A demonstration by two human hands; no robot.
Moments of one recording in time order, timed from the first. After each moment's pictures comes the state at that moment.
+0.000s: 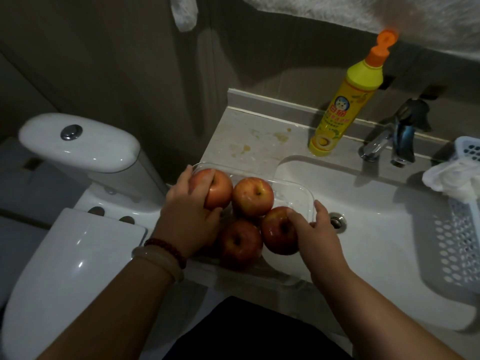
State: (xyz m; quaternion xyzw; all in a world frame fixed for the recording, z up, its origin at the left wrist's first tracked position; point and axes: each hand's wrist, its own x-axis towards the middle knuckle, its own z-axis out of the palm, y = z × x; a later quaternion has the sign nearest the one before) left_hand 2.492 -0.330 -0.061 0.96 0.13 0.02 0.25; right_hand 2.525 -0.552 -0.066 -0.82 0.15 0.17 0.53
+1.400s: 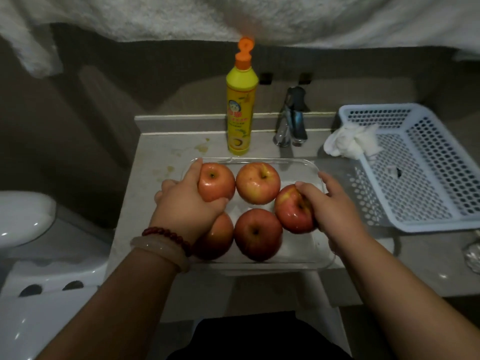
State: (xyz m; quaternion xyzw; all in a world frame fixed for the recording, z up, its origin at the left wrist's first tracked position) left_hand 2.550 -0.434 0.002 0.93 0.09 -0.11 0.32; right_hand 2.535 -0.664 -0.024 -0.79 0.27 0.01 0.55
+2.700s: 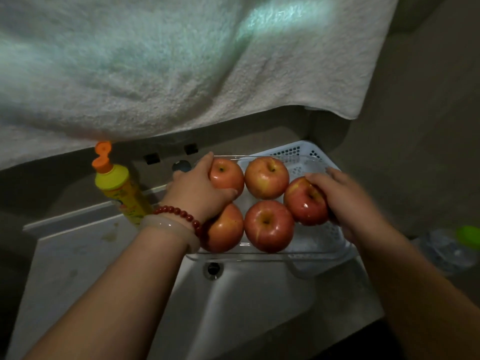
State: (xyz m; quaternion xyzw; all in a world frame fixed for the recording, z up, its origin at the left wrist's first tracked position) left_hand 2.665 -0.654 0.083 0.95 -0.09 -0.13 0.25; right_hand 2.571 -0.879 0.054 -0.74 0.30 -0.07 0.59
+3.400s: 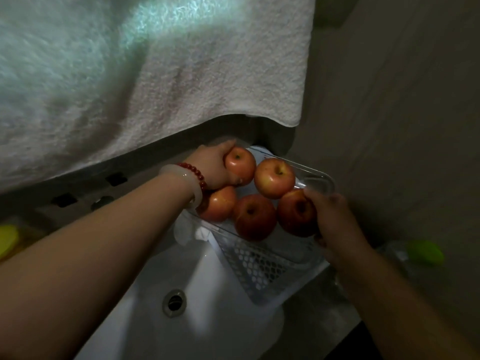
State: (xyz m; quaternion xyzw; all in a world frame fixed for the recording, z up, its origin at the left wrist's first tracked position) left_hand 2.765 -0.816 0.062 0.90 -0.35 -0.17 0.18; right_hand 2.571 -0.953 0.007 -0.59 0.50 -0.14 0.62
